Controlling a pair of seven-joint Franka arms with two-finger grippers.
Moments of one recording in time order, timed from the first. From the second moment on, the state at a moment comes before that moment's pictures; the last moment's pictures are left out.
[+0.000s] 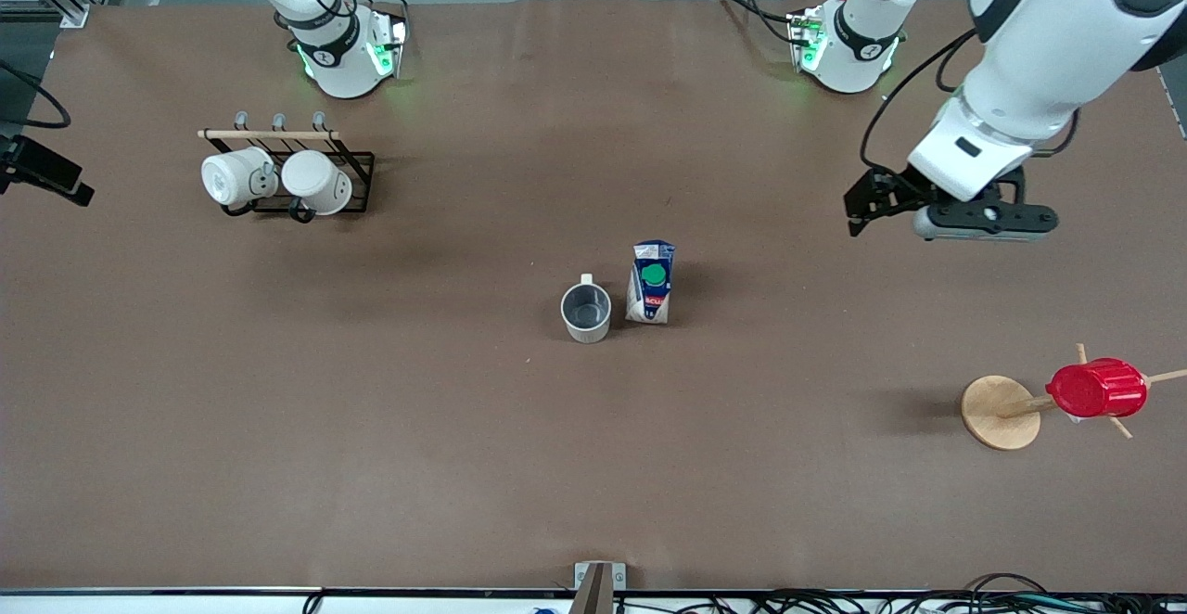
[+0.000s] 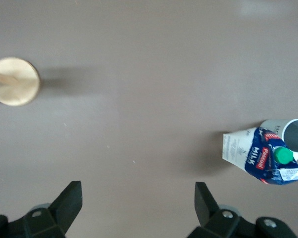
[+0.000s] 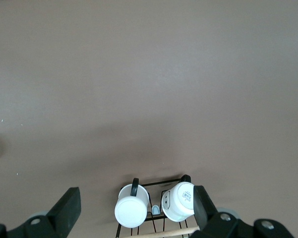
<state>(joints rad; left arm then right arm) -0.09 -0.04 -0.18 -1.82 -0.04 1.94 -0.20 -0.02 0.03 -0.07 -1.46 -0.01 1.49 0.07</state>
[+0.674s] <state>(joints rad) -0.14 0.06 0.00 -1.56 -0.04 1.65 -0.06 -0.02 0.03 -0.07 -1.46 -0.01 1.49 0.07</state>
